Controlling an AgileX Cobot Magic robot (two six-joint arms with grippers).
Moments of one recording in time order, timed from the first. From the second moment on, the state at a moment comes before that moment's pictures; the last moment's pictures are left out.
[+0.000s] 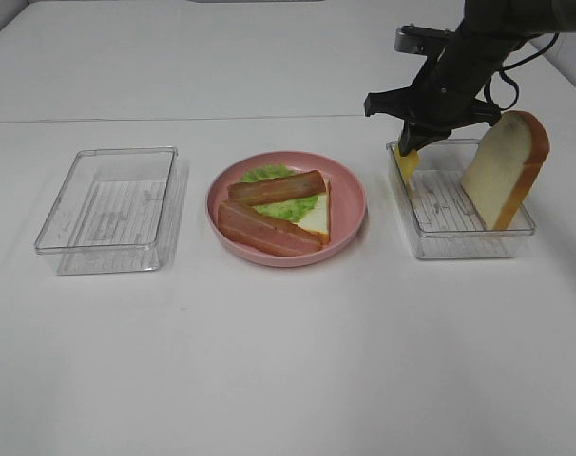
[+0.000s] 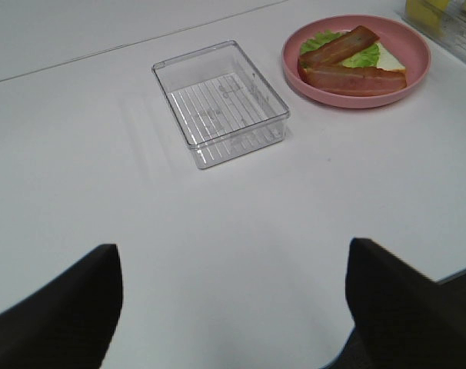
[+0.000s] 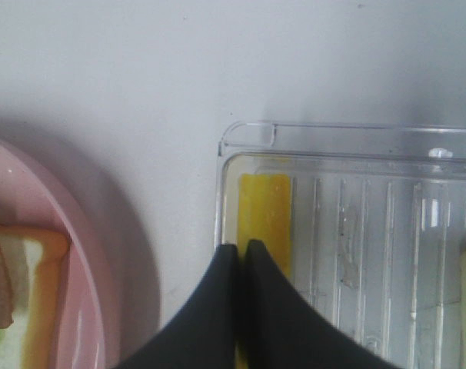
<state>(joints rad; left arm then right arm) -0.23 -0.01 -0.51 -0.06 1.05 0.11 0.20 2.25 -1.75 0.18 0.73 0.05</state>
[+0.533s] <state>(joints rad) -0.23 -0.01 -0.51 -0.06 1.05 0.11 0.20 2.11 -1.75 0.23 0.76 -0.01</state>
